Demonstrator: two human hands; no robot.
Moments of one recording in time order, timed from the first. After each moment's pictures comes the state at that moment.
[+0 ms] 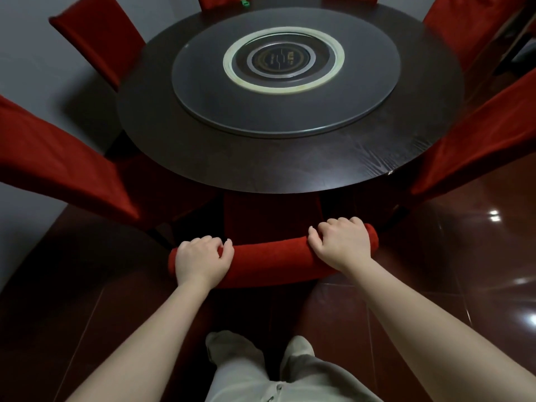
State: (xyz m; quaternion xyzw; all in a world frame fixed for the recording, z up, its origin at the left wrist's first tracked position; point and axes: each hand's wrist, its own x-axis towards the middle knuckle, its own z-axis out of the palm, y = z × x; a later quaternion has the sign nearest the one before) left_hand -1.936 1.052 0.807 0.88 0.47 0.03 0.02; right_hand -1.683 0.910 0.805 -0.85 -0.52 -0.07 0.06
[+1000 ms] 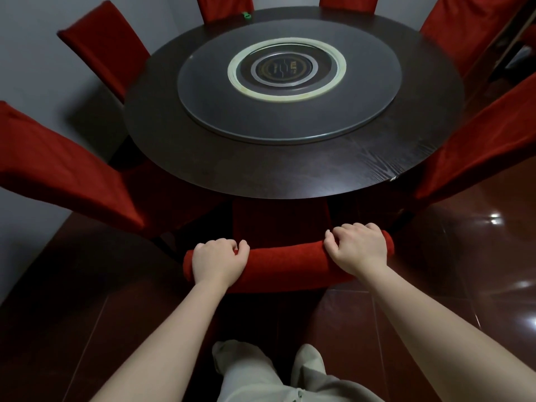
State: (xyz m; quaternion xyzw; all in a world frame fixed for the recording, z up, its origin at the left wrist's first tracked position) left_hand -1.930 1.066 0.807 0.87 0.49 0.02 0.06; right_hand -1.692 0.908 0.808 -0.87 -0.49 -0.07 0.05
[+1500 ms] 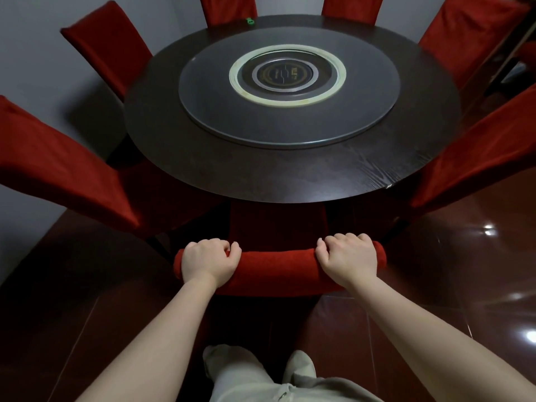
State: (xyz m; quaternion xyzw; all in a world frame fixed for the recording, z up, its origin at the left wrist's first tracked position) left_hand -1.935 1.075 0.803 0.87 0.48 0.02 0.03; right_hand -1.703 0.907 0.805 -0.87 -0.49 -0.08 0.06
